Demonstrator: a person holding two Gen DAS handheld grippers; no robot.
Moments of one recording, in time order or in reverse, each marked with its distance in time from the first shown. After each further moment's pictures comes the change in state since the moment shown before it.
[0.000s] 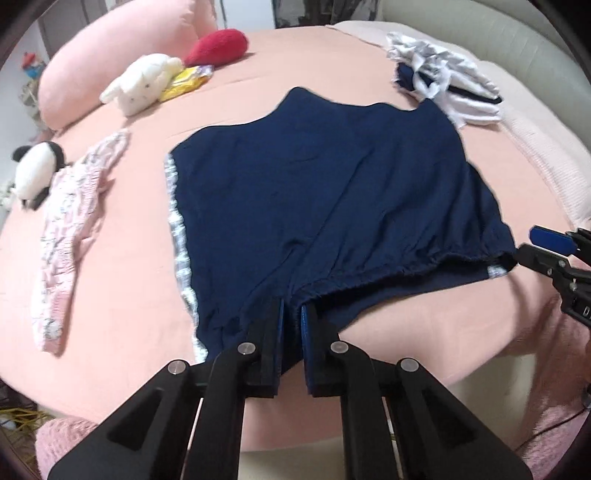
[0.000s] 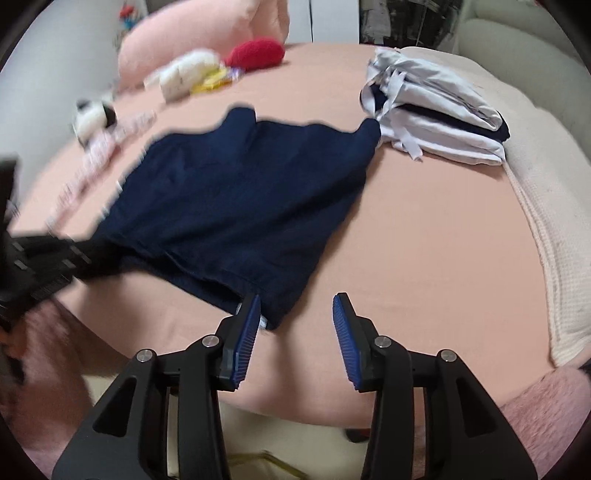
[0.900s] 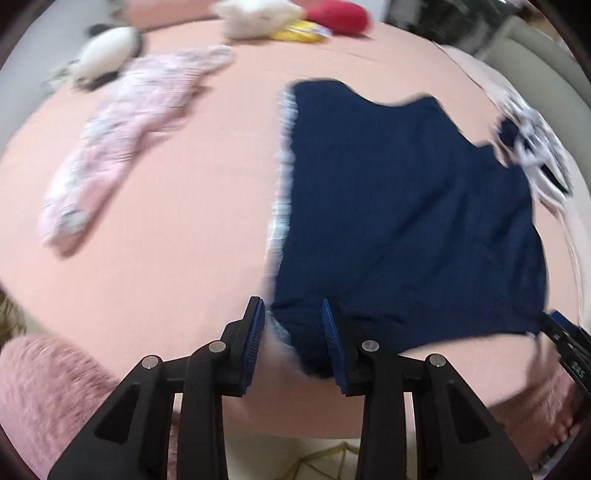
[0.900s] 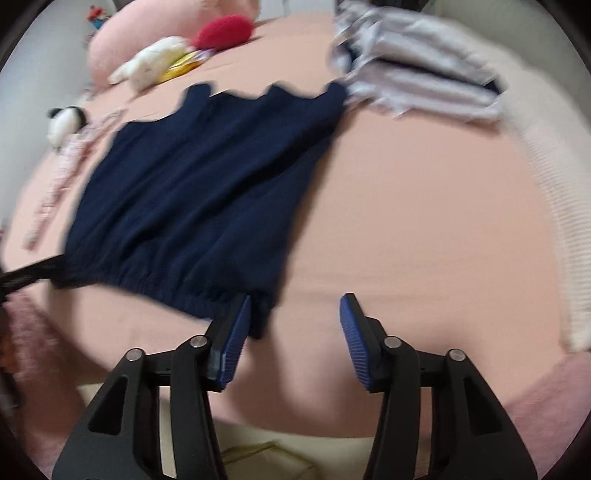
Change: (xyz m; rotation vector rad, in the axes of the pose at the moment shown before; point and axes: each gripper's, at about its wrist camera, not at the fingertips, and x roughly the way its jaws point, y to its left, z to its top) left arm 0.002 0.080 -0.021 -0.465 0.065 -0.015; right arm 0.022 -0.038 0.005 0.104 0.056 -0.043
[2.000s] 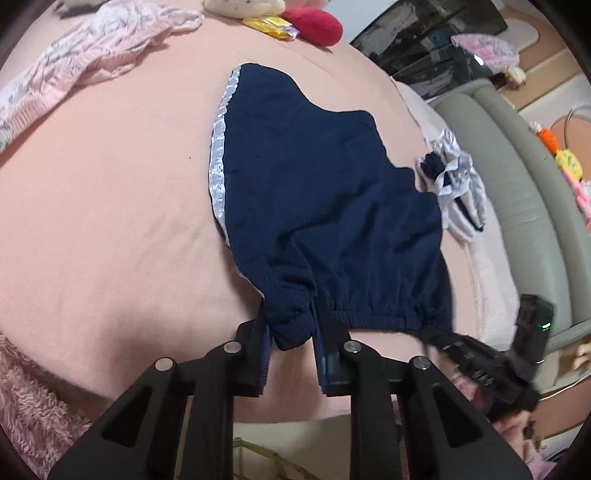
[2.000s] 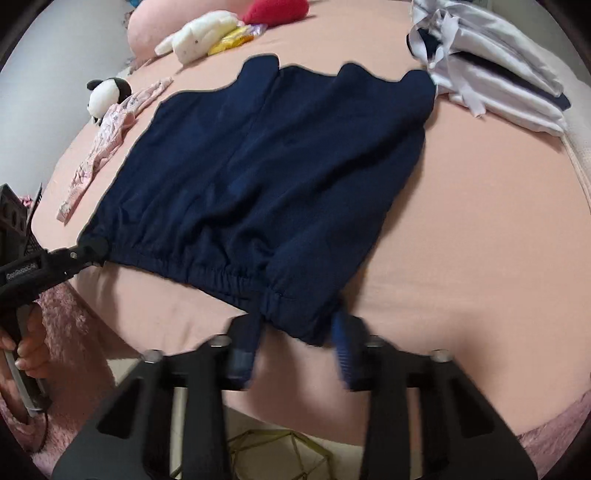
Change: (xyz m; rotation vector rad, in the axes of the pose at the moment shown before) left arm 0.013 -0.005 -0.018 -0.085 0.010 -0.407; right arm 0.015 0.030 0.006 -0.048 0.097 0.259
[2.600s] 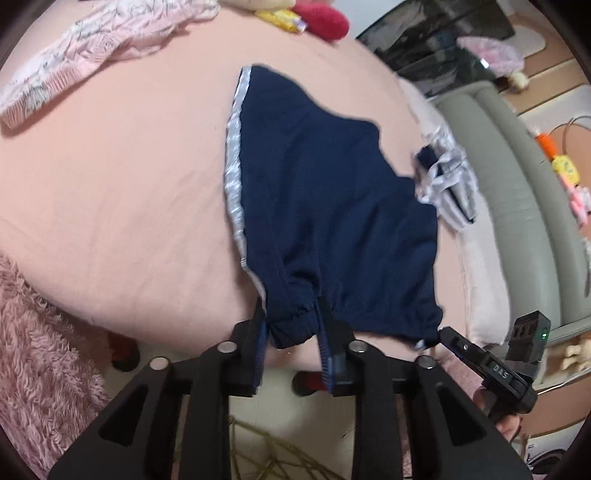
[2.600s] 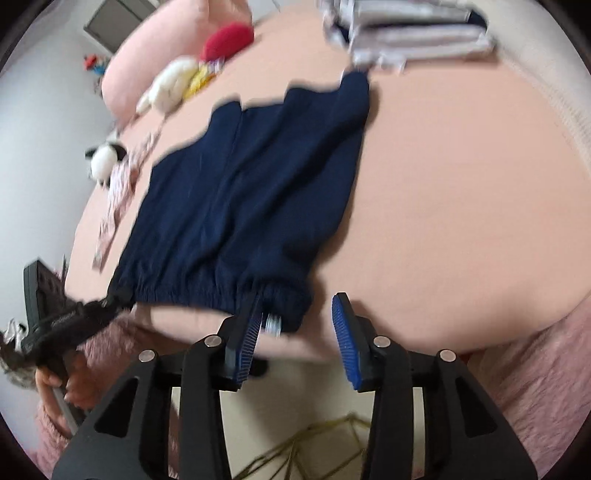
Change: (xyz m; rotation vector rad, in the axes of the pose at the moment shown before) left arm -0.031 0.020 -0.019 -0.052 0.017 -0.026; right arm -0.045 -0.029 -0.033 0.227 -0.088 0.055
